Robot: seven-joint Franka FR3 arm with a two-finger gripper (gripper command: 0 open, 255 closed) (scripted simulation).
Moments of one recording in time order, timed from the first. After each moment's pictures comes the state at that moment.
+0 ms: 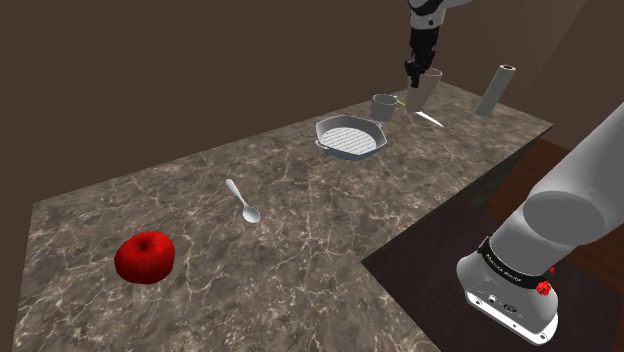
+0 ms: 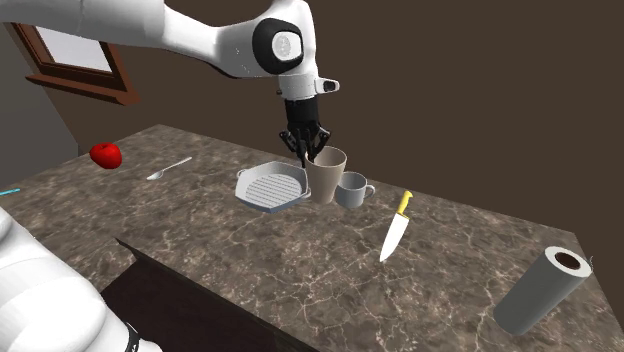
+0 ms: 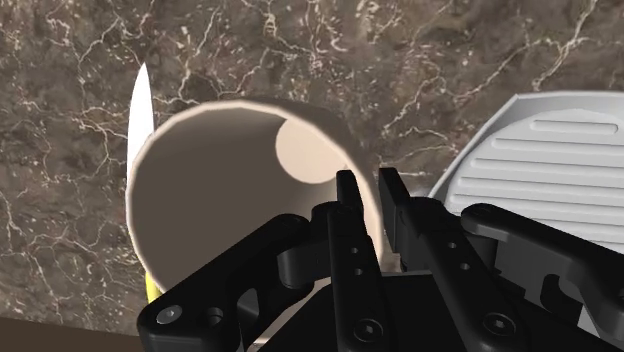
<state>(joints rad) -0.10 -0.06 -0.27 -1.99 -0.19 1.89 -0.31</state>
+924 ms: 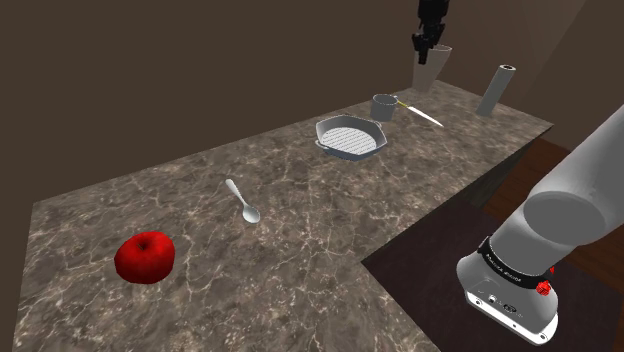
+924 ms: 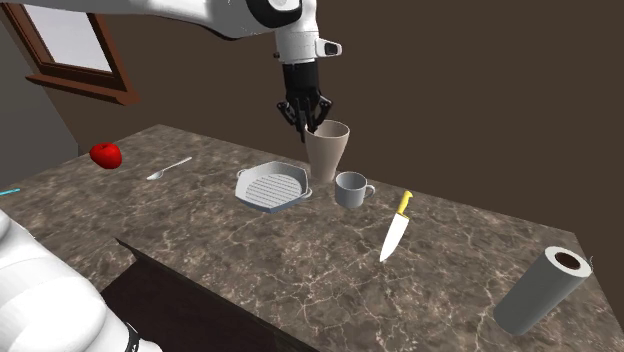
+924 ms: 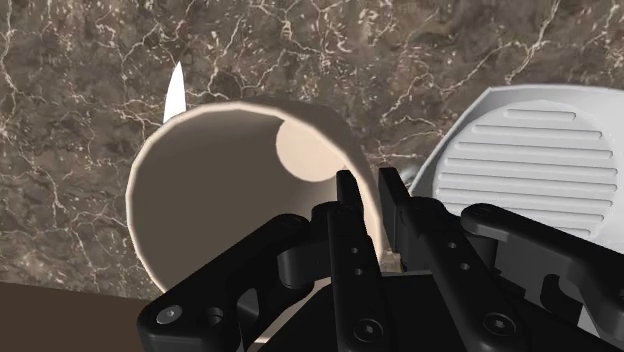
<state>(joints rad) -0.10 -0.07 -0.26 -1.82 -0.19 1.70 -0.33</state>
